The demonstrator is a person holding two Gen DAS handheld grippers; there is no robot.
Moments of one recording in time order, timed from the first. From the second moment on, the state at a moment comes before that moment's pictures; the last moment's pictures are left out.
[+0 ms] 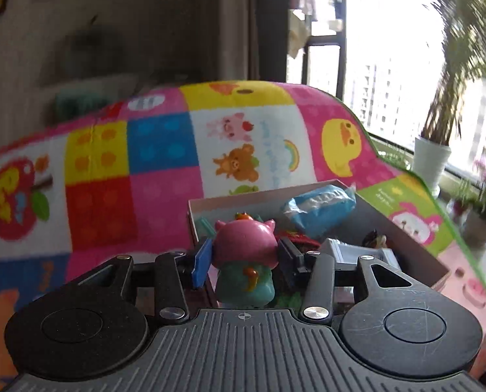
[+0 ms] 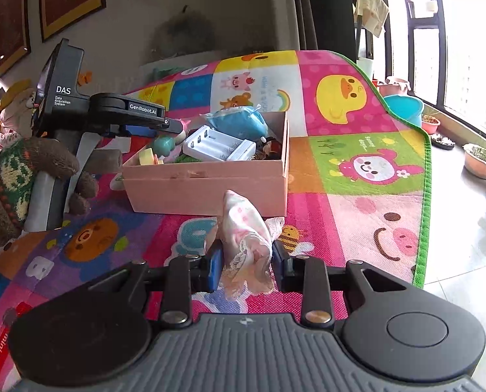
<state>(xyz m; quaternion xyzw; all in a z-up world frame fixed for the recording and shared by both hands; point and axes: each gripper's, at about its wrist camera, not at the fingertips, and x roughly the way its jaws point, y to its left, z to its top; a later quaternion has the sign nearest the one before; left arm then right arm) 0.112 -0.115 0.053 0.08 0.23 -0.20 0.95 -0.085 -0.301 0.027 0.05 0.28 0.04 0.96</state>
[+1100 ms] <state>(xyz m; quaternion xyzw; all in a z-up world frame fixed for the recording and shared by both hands) 0.083 0.044 -0.002 -0.28 0.23 -0.19 0.91 0.177 -0.223 0.123 0.06 0.37 0.08 0.92</state>
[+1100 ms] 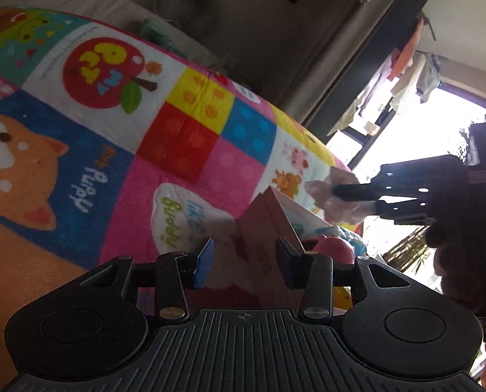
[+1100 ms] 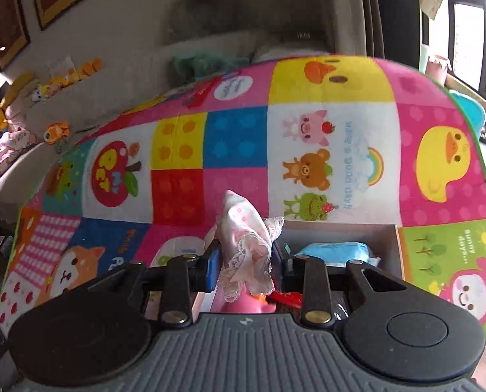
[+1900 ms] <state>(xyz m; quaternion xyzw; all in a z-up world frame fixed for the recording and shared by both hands) 0.102 0.015 0.007 -0.26 0.29 -0.23 0.89 0.038 -0.286 0.114 -0.01 0.27 0.01 0.96</state>
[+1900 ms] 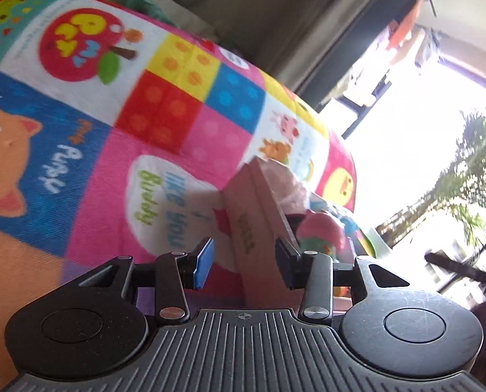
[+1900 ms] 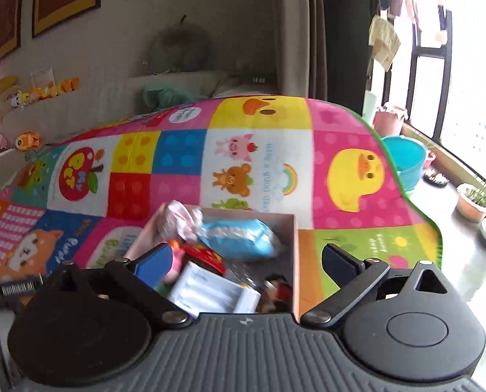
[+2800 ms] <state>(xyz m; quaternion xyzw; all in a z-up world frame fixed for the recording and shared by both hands) 0.178 0.038 0.032 -0.09 0.39 -0.02 0.92 0.052 -0.209 0.026 -0.12 0.27 0.12 0.95</state>
